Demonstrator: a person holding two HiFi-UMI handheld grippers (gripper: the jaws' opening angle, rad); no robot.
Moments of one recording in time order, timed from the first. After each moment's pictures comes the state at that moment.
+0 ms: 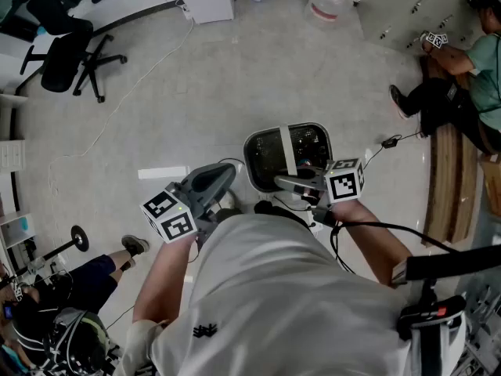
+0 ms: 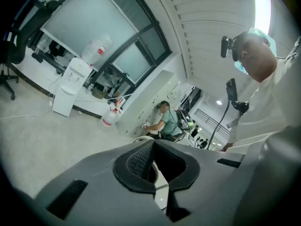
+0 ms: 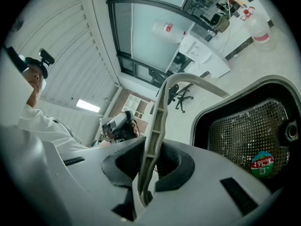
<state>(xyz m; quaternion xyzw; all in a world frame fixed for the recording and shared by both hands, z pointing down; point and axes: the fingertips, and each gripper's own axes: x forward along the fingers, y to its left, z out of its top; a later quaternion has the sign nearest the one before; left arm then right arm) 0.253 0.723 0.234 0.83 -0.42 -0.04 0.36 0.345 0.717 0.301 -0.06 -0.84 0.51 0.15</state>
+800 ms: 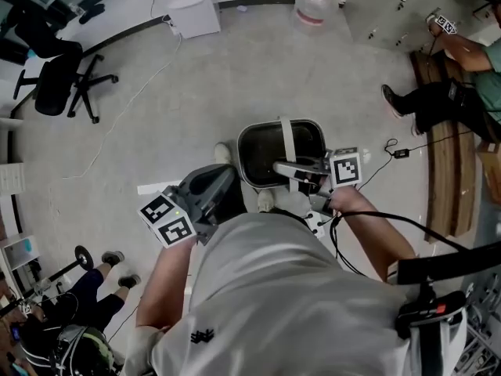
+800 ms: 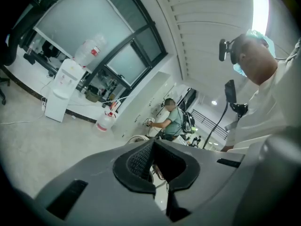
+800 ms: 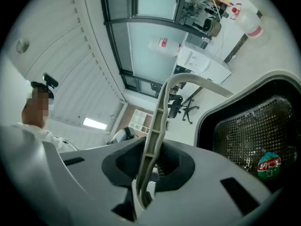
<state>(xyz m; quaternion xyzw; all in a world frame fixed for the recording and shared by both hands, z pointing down) 0.250 0.686 0.214 0.85 -0.41 -0.06 0.34 0.332 0.651 0.280 -0.05 -0.83 0.56 0.06</state>
